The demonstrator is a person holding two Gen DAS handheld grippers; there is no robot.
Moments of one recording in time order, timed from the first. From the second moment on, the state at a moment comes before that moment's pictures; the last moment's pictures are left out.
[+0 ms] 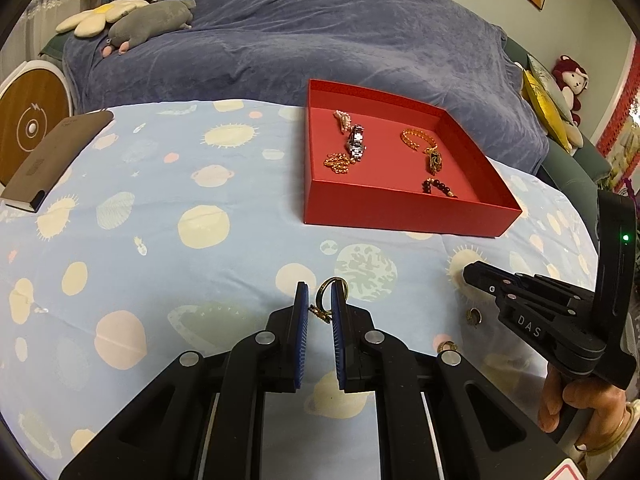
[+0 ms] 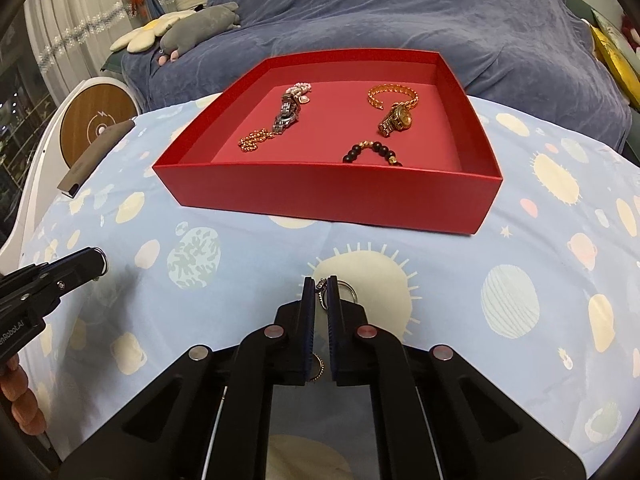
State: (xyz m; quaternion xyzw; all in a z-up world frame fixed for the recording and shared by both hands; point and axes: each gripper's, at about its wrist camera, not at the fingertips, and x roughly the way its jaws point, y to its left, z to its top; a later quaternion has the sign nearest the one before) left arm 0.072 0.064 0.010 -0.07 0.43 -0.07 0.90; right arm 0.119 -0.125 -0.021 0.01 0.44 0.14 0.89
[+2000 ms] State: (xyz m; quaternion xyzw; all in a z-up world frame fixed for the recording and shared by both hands) left arm 0.123 0.041 0.062 -0.08 0.41 -0.05 0.91; right arm 0.101 -0.182 0.069 0.09 0.38 0.15 0.91
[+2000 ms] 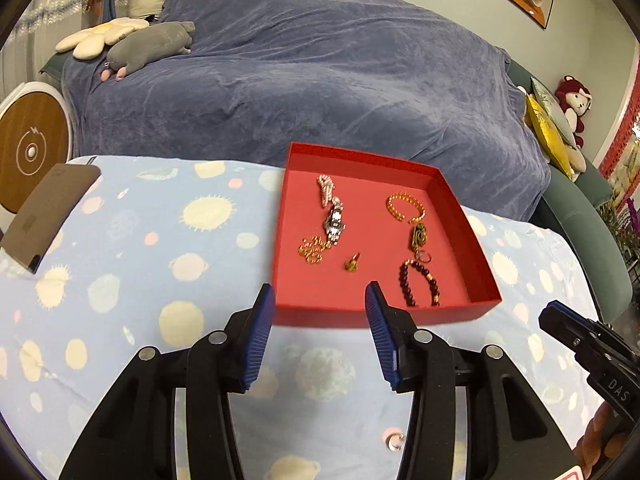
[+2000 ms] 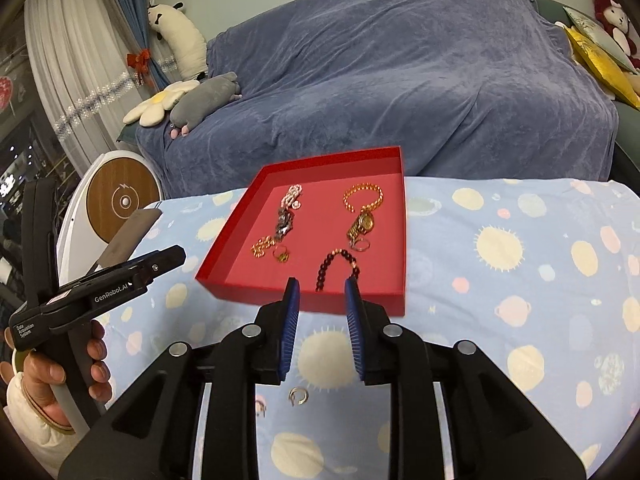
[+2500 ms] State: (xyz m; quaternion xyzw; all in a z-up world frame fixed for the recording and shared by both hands) left arm 0.064 0.029 0.014 -0.06 0.44 -0.06 0.89; right arm 0.059 -0.161 0.008 0.06 0.44 0.16 0.88
